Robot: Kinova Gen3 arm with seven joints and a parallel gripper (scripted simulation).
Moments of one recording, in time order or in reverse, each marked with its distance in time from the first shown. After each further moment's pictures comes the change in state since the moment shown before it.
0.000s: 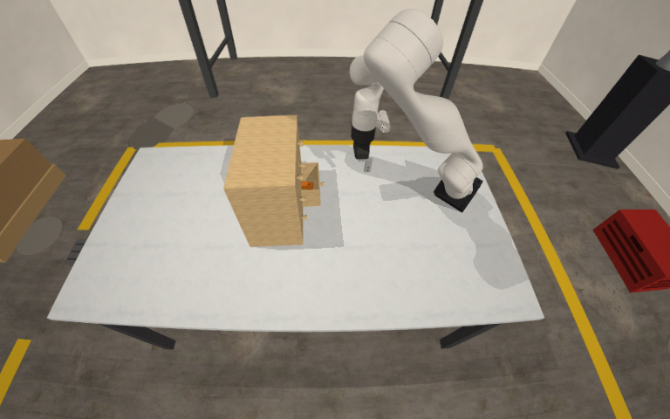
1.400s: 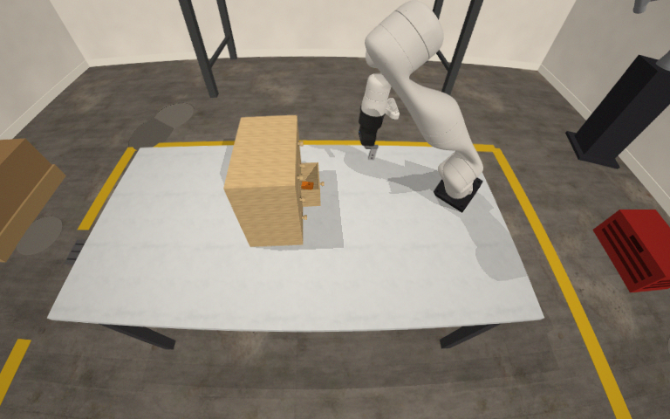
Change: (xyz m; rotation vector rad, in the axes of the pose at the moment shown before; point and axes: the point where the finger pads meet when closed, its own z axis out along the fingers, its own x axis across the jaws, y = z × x) arm -0.031 -0.016 -0.029 -0.083 -0.005 -0.014
